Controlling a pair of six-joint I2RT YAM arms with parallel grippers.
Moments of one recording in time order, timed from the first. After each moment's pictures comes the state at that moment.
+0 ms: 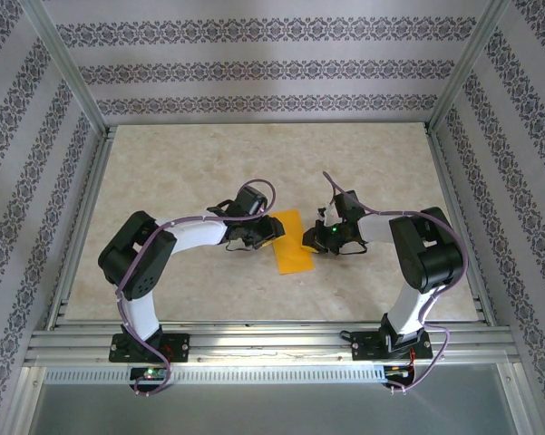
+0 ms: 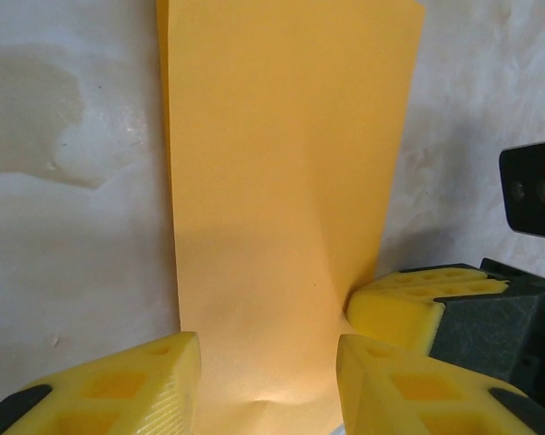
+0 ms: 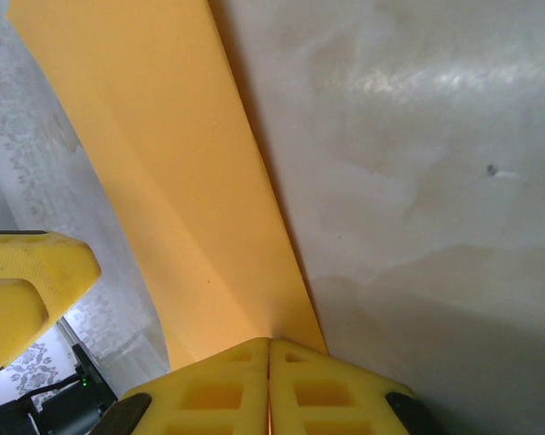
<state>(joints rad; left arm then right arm) -0.64 1.82 1.04 -0.15 0.33 -1.03 0.28 1.76 0.75 -0.14 -0.74 0.65</state>
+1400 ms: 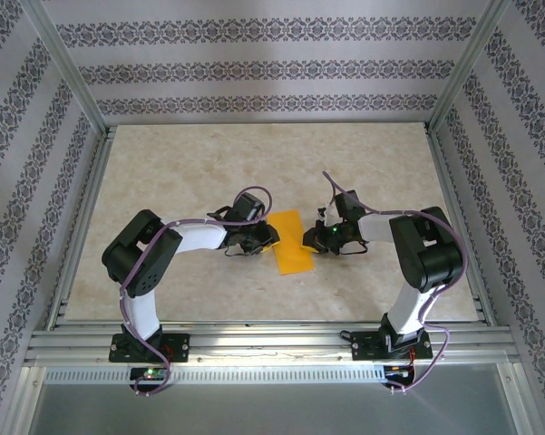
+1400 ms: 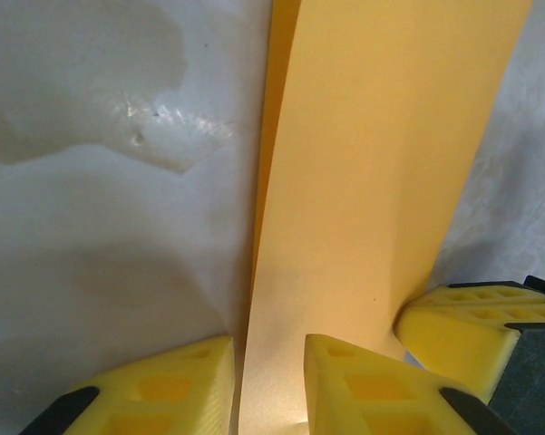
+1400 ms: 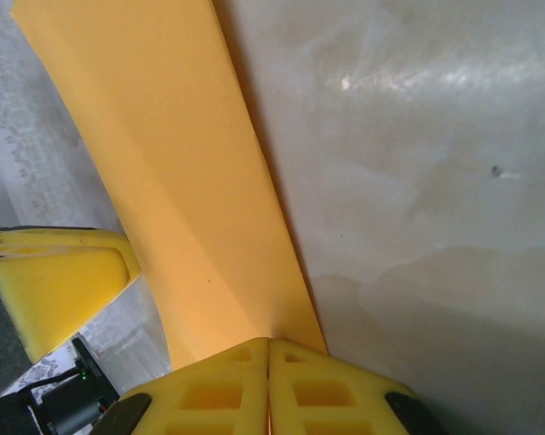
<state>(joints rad) -0.63 1.85 0.97 -0.06 0.35 -1.11 0.27 1.77 0.76 -0.16 -0.75 0.63</state>
